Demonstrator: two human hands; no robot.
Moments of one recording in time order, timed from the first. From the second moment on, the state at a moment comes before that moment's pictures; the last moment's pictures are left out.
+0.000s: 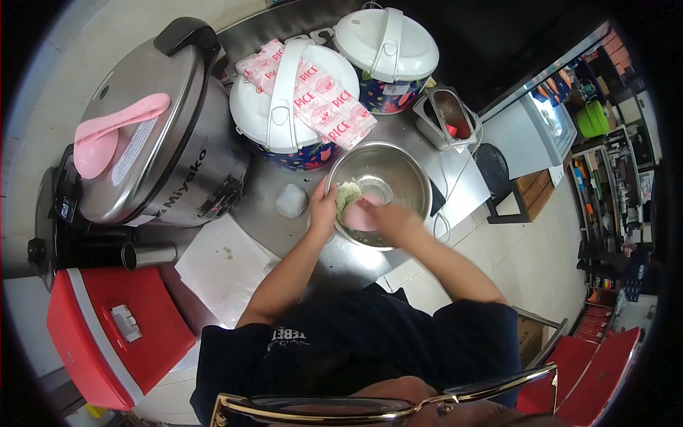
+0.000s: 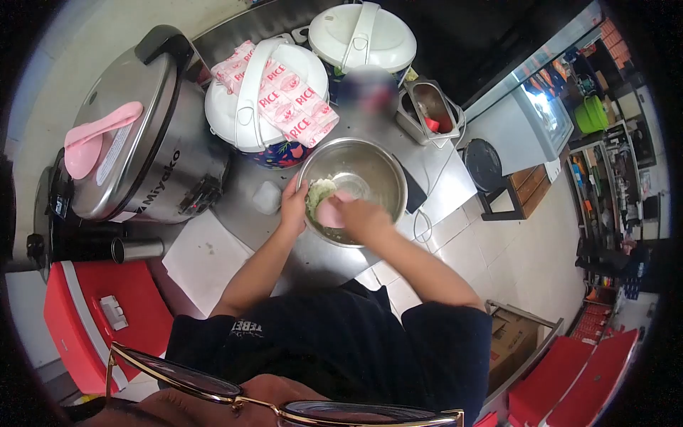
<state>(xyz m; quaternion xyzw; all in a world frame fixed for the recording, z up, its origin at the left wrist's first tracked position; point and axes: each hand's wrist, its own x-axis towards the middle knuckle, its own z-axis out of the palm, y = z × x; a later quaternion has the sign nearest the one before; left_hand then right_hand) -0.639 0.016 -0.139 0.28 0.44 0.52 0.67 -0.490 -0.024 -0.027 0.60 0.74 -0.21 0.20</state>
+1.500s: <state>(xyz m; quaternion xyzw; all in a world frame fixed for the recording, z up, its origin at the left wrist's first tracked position) -0.642 0.011 -0.123 0.36 0.48 0.51 0.61 -0.453 -0.011 -0.076 0.56 0.76 -0.31 0.08</state>
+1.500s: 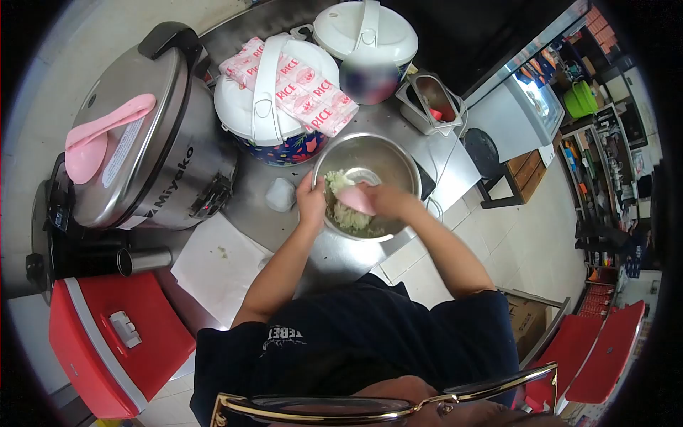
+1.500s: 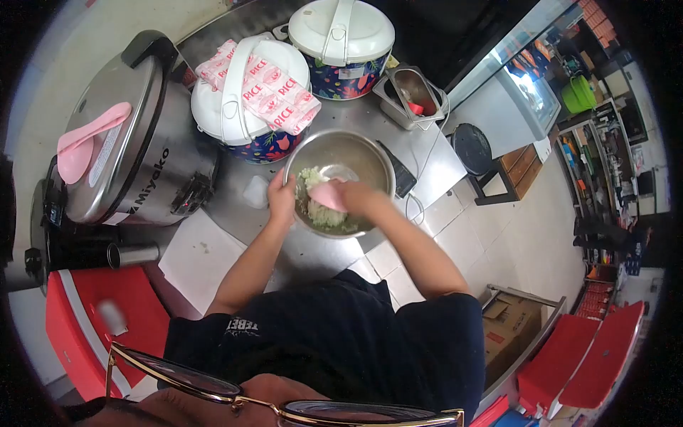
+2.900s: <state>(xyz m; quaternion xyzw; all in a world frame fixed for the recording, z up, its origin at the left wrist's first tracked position) -0.628 -0.002 -0.132 0.40 0.50 0.54 0.55 -0.469 -0.072 0.005 0.58 0.77 -0.22 0.13</state>
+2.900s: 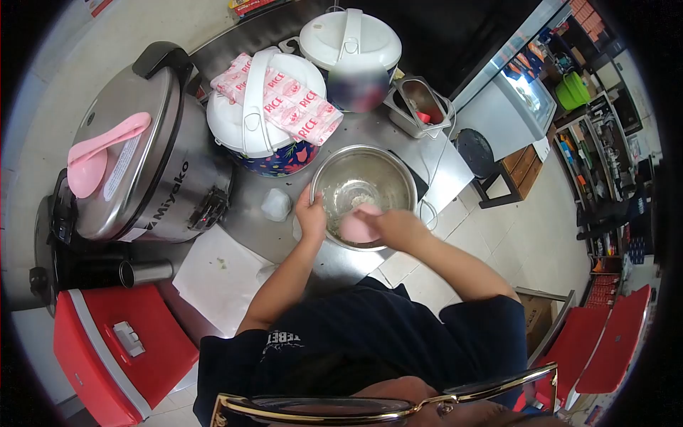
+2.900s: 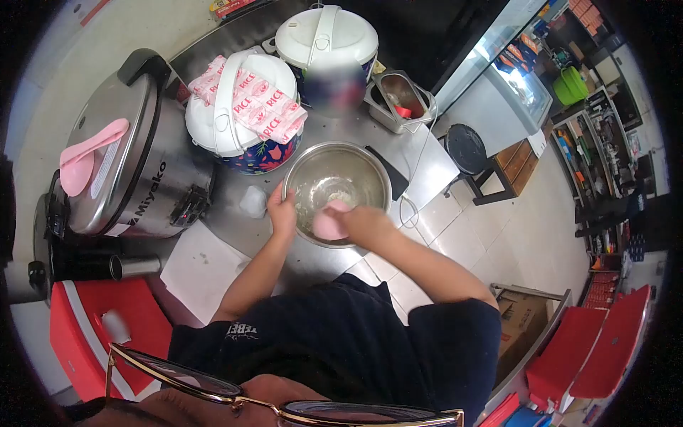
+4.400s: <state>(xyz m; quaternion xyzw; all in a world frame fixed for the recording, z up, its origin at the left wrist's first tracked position) -0.601 -0.039 -0.077 0.61 0.35 0.56 0.43 -0.473 -0.092 -0.060 0.70 0.50 -0.47 -0.20</state>
